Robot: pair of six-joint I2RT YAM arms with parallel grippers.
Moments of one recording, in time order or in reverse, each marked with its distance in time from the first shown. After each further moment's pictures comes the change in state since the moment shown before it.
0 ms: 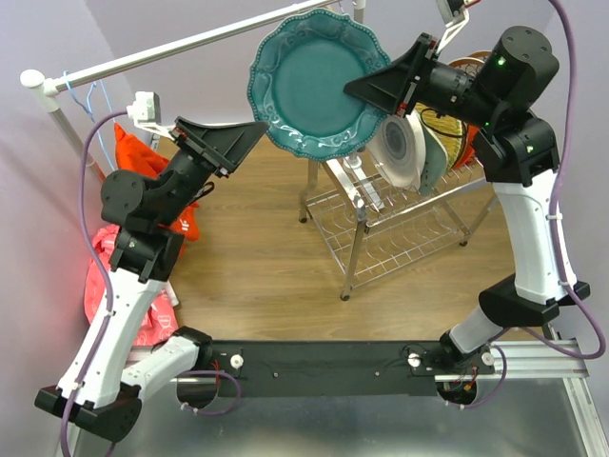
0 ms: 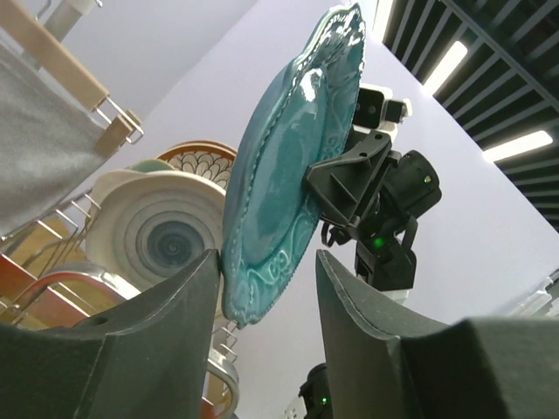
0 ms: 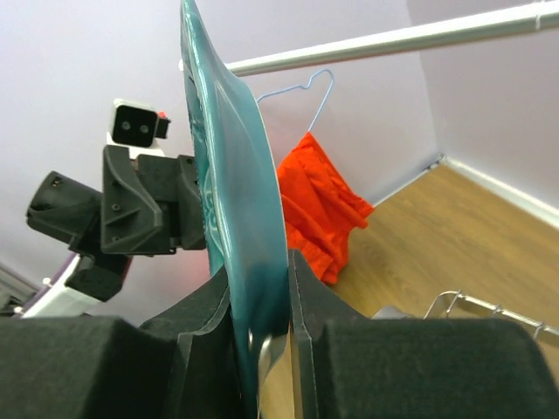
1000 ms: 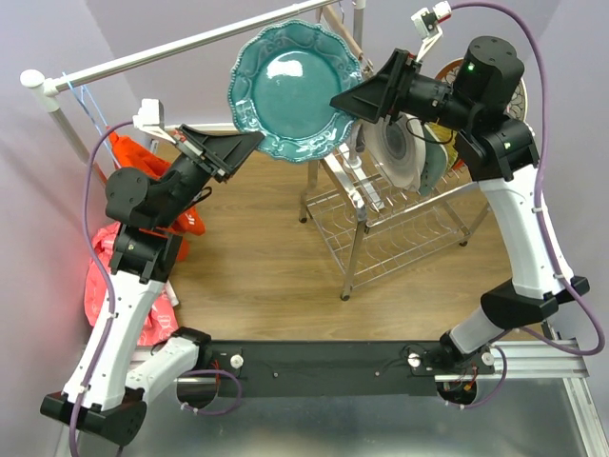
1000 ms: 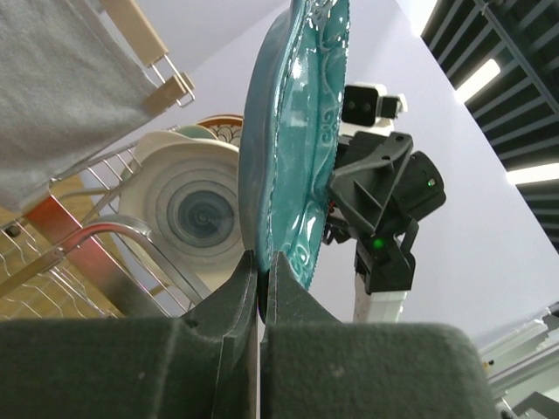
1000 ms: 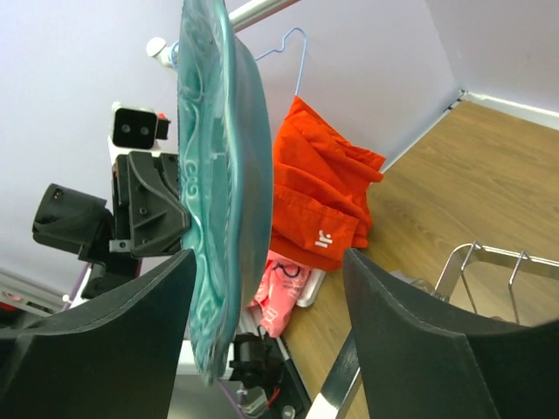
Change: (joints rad) left arm 0.076 -0.033 -0.040 -0.097 0.037 -0.083; right arm 0.001 -0.020 -0.148 0.013 0.005 0.102
